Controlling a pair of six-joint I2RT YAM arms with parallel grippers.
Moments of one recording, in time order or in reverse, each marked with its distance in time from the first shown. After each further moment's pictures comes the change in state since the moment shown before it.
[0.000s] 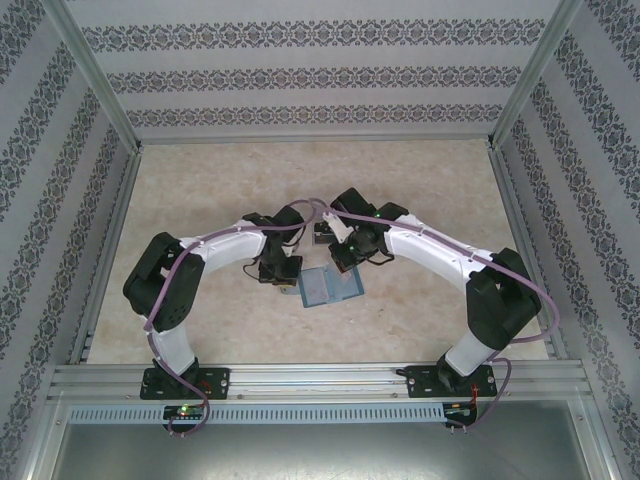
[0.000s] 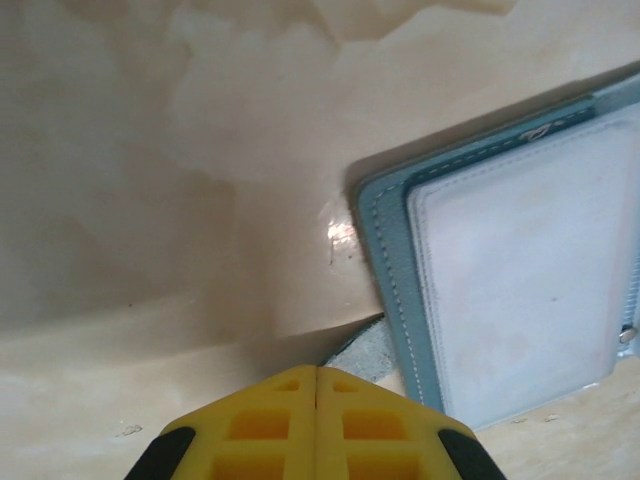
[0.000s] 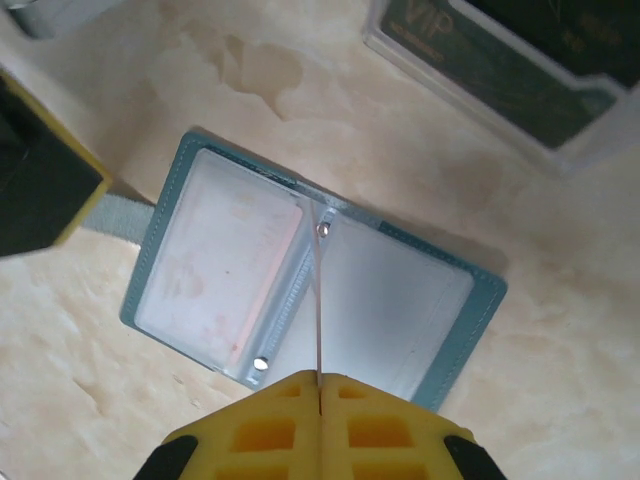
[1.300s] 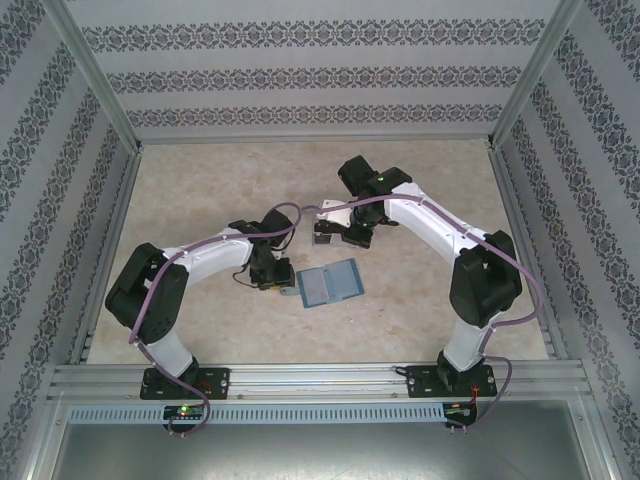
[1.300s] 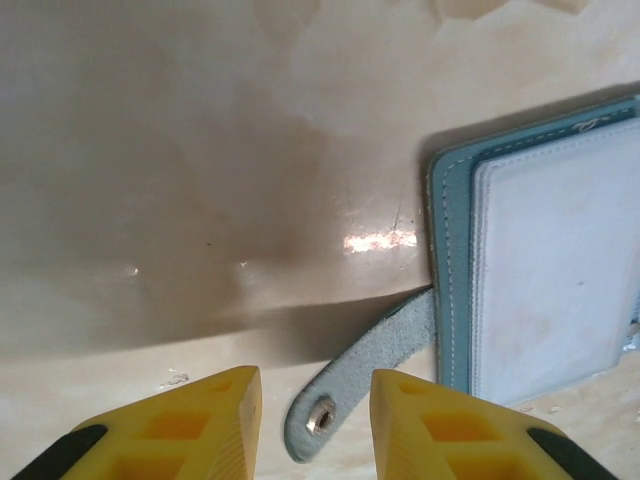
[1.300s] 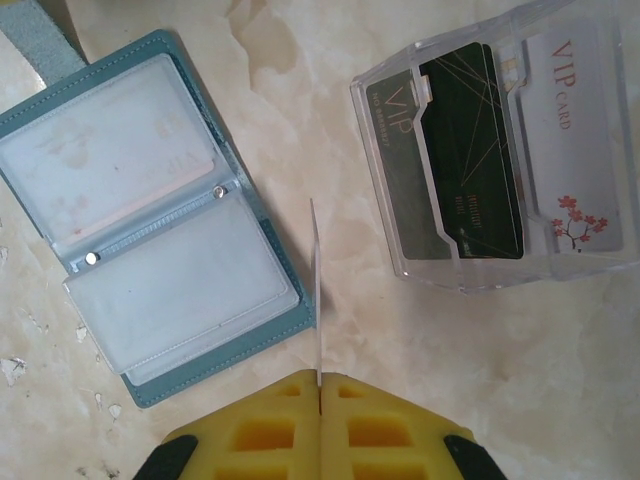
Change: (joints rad) left arm 0.022 -0.112 -0.114 0.060 -0.008 -0.099; right arm -0.124 0.156 0.293 -0.229 -0.007 -0.813
